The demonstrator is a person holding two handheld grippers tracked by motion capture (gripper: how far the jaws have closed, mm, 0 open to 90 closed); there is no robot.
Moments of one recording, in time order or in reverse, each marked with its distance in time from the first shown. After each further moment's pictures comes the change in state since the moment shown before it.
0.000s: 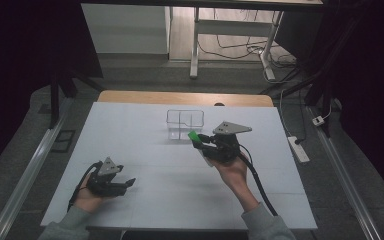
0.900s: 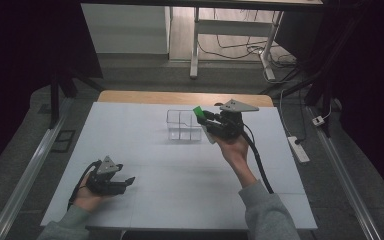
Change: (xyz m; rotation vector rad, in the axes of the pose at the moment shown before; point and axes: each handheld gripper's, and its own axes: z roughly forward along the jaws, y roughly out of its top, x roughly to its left) left arm 0.003 0.001 0.000 -0.011 -0.002 -0.009; right arm -0.037 0.039 0.012 -0.112 -0.057 0.020
